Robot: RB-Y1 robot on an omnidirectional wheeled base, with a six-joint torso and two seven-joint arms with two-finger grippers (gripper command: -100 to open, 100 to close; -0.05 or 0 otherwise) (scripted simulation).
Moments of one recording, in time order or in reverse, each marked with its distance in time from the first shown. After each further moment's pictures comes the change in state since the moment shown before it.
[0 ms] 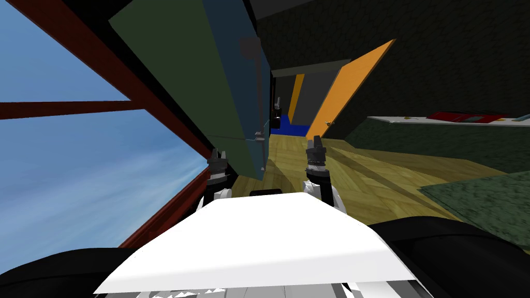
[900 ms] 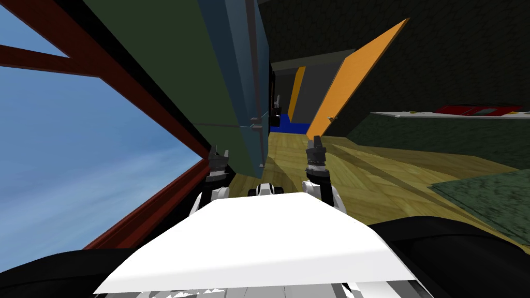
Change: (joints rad) left arm -0.040 0.080 0.006 -0.028 0.004 0.089 0.006; right arm 0.000 0.000 0.000 0.000 0.000 0.000 0.000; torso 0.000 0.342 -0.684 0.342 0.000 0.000
